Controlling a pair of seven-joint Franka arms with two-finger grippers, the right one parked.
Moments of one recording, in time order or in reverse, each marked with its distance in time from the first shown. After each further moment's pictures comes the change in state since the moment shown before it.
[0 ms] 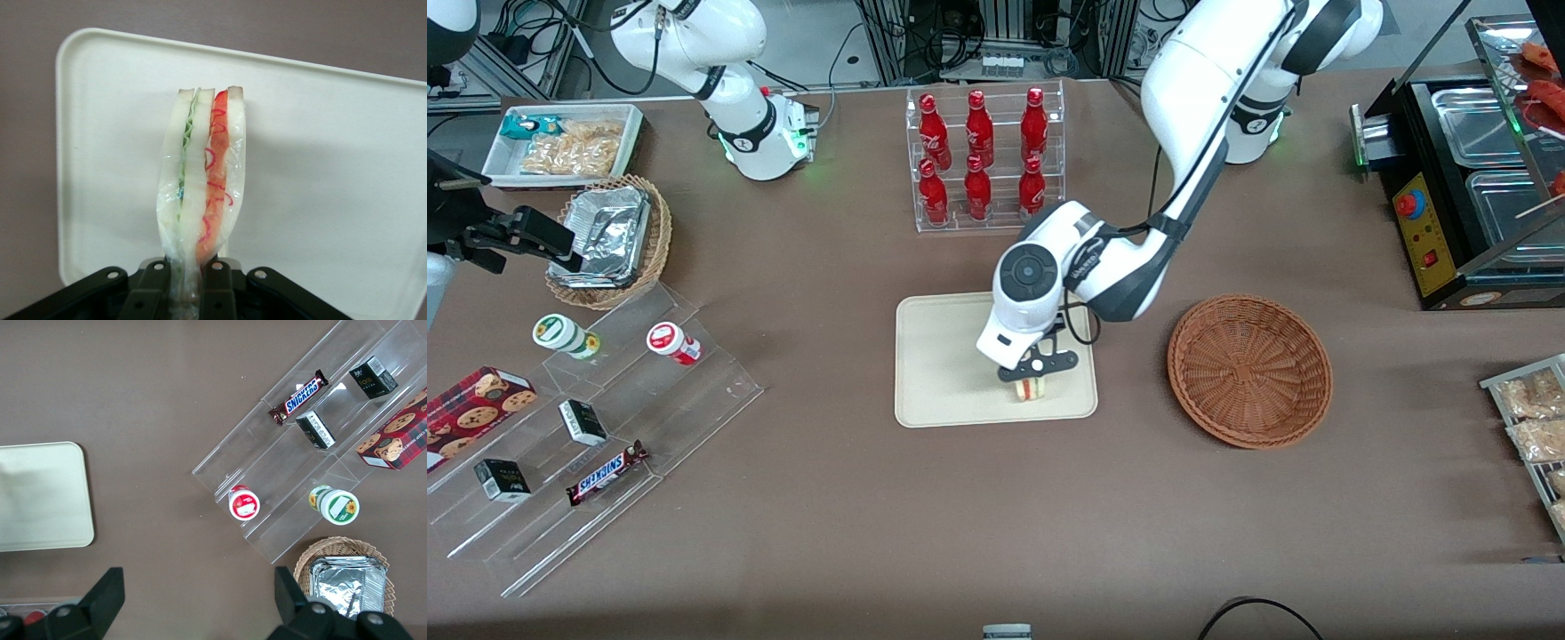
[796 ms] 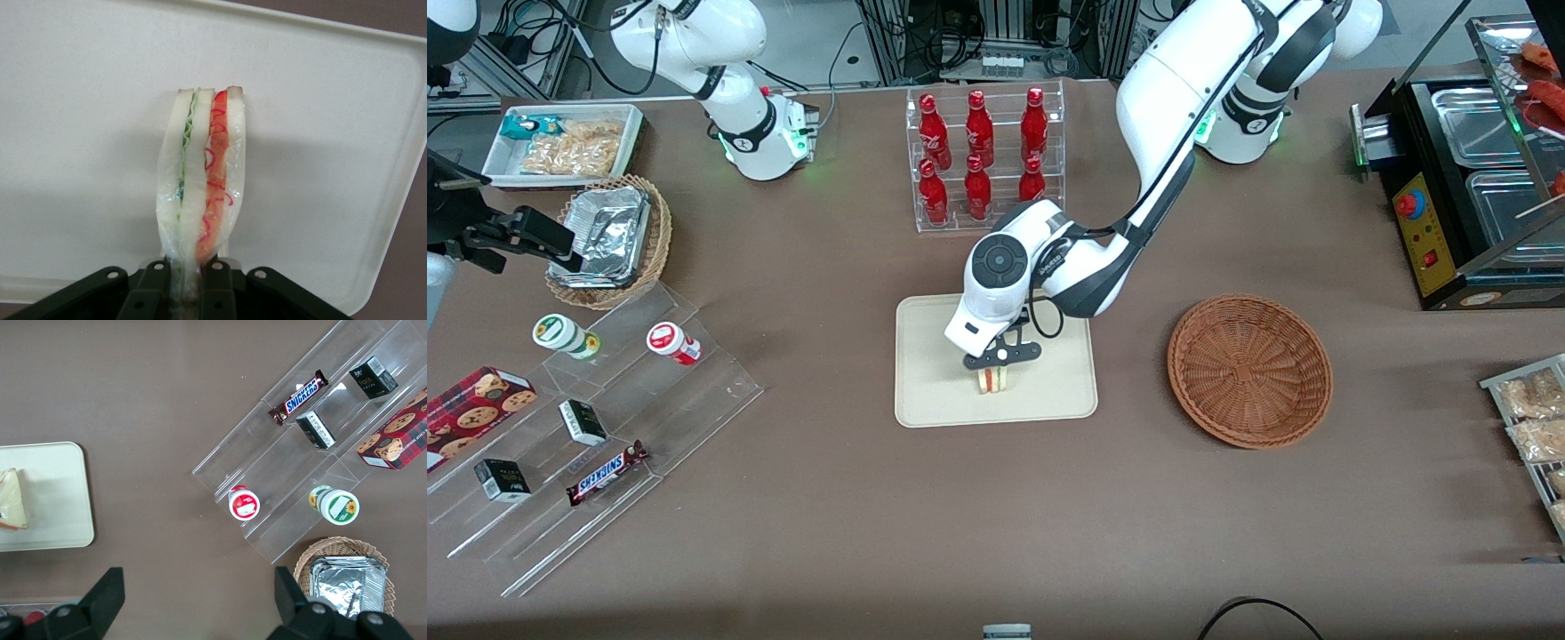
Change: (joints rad) arm -0.015 0.069 -0.064 0.030 0.000 0.080 -0.031
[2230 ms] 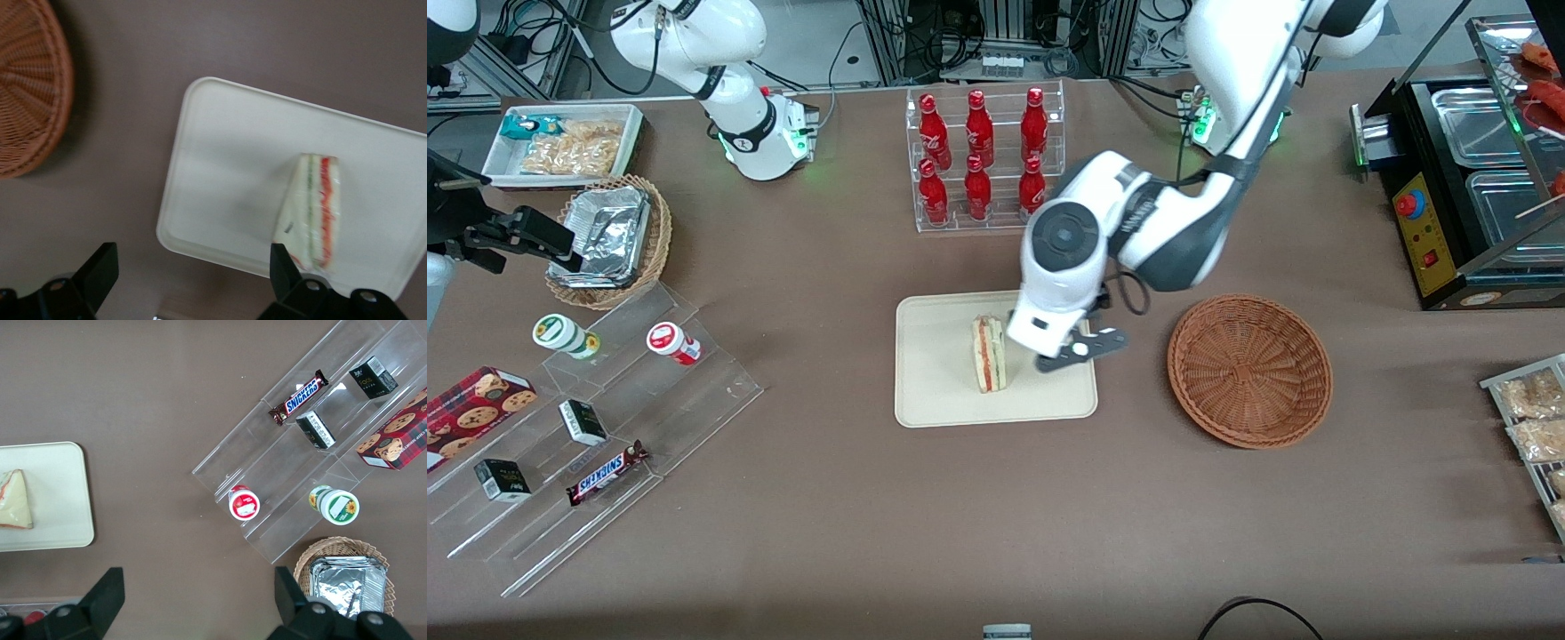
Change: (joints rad) arm 0.097 -0.251 0.105 0.018 0.005 -0.410 0.018
